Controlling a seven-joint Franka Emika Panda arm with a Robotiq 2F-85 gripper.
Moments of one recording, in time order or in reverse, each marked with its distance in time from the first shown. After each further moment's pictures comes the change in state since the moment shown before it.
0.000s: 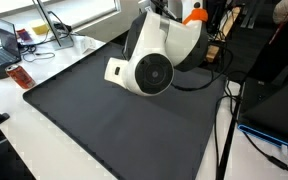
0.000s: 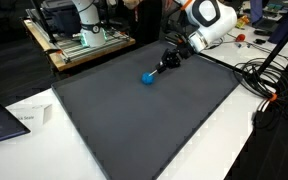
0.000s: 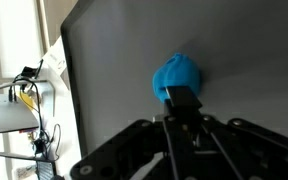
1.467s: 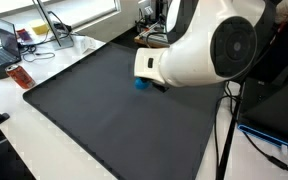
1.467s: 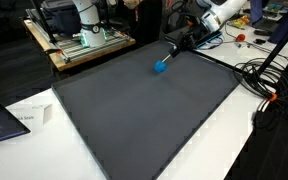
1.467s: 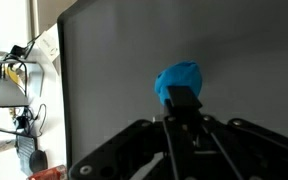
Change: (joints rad) arm 0.095 -0.045 0.053 0.075 0.027 -0.090 -0.080
